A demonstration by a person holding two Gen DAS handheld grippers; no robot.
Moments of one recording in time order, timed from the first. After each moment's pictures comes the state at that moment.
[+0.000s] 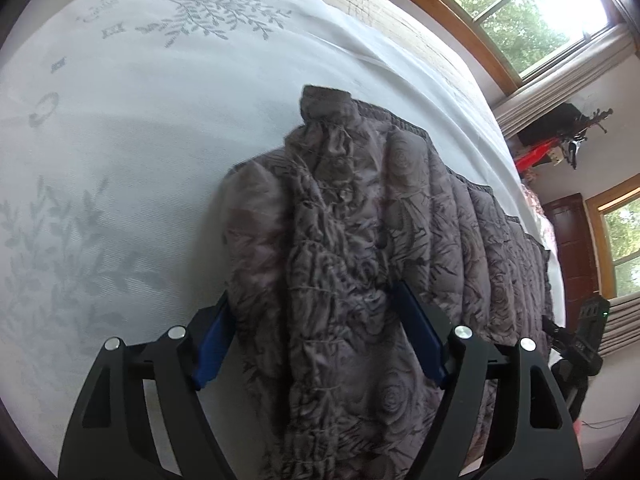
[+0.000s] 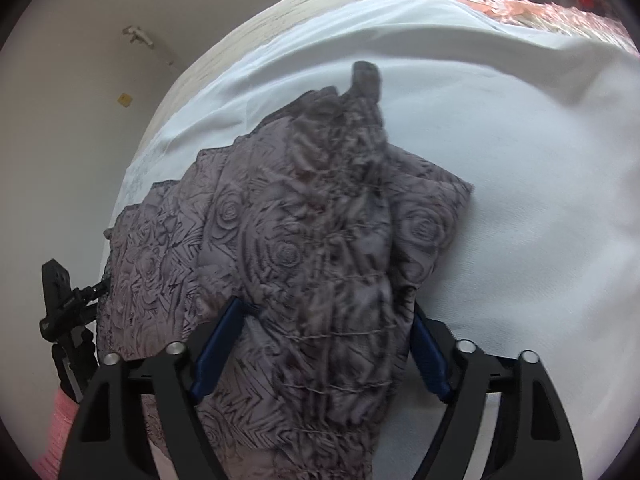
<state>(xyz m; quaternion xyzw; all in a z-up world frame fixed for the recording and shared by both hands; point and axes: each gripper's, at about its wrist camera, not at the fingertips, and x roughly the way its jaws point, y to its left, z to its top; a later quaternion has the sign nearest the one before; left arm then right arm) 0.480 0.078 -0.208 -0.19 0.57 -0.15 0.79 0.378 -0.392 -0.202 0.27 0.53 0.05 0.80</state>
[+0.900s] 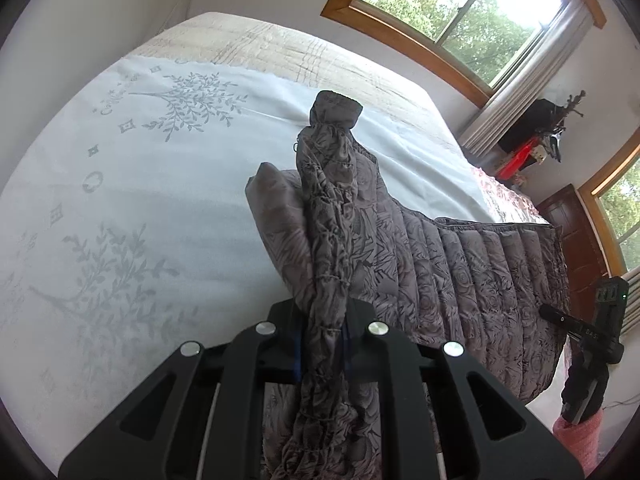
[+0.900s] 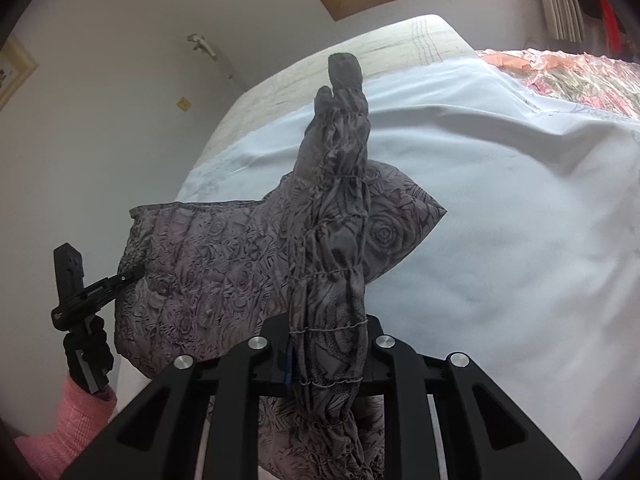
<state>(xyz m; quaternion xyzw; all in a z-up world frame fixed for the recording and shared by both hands) 0.408 0.059 -0.095 -0.14 0.49 -0.15 0.85 0.354 -0.376 -0.107 0.24 0.47 0.12 0.84</state>
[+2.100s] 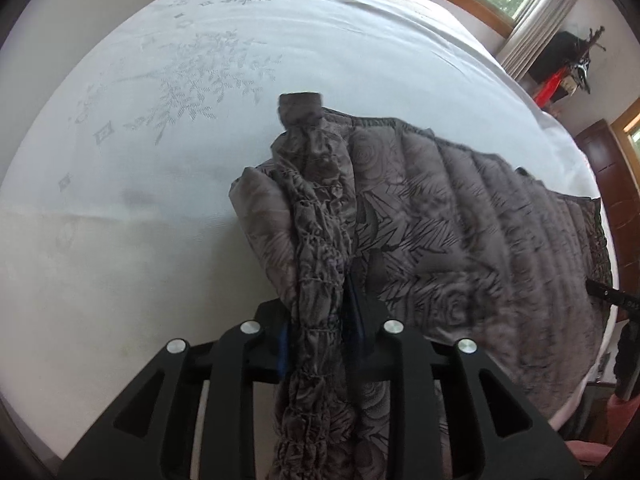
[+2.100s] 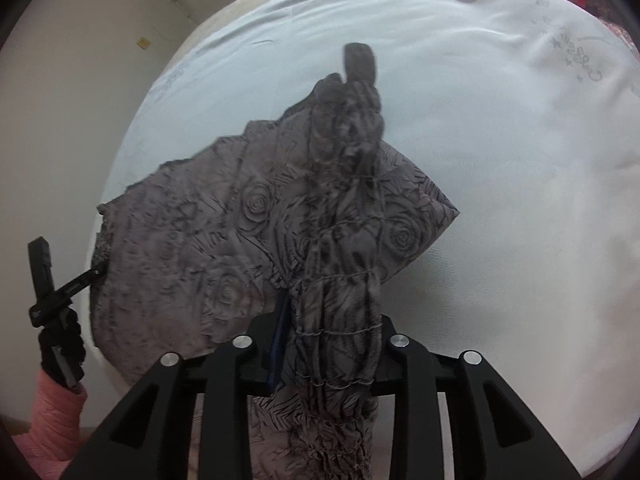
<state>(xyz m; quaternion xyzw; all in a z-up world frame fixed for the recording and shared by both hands) 0.199 0.092 -0.188 -0.06 0.57 -0.10 0.82 0.341 -0.353 -0.188 0.21 0.56 0.05 0.80</state>
